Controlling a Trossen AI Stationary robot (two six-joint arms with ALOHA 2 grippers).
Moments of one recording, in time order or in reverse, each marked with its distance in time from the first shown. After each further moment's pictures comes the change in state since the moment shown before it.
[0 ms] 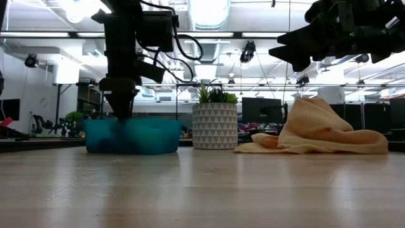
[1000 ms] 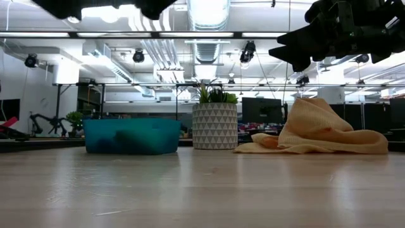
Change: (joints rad) left arm -0.165 -0.414 -0.465 1.666 0.245 0.435; right arm 0.000 0.000 0.000 -0.003 0.000 0.003
